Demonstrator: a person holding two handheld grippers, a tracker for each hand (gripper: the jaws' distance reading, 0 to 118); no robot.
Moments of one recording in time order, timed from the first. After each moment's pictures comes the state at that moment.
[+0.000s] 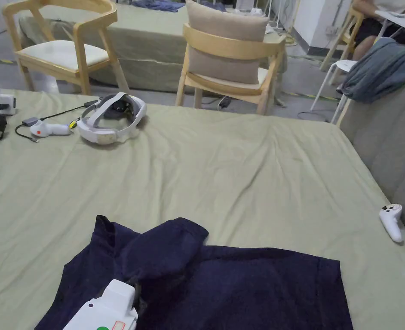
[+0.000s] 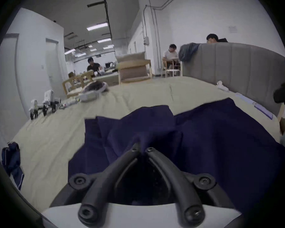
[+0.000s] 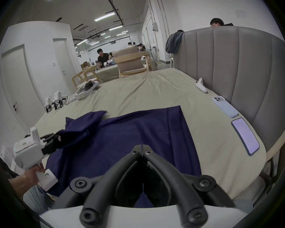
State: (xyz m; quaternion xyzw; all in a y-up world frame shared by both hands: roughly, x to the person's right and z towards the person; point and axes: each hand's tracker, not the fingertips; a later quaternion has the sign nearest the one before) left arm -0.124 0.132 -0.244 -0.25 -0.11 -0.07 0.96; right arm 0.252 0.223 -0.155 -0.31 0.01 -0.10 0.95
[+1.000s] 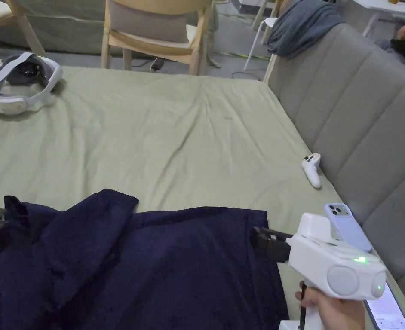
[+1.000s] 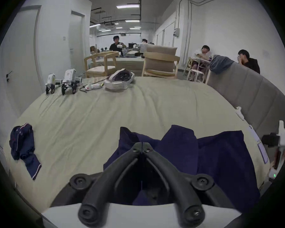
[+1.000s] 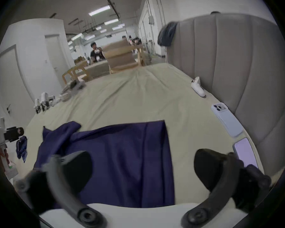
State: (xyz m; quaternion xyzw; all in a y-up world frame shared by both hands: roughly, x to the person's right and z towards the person) left arm -0.173 0.247 -0.305 -0.30 -0.01 0.01 0.95; right arm 0.351 0.204 -0.294 -0.36 -0.02 -0.08 0.93
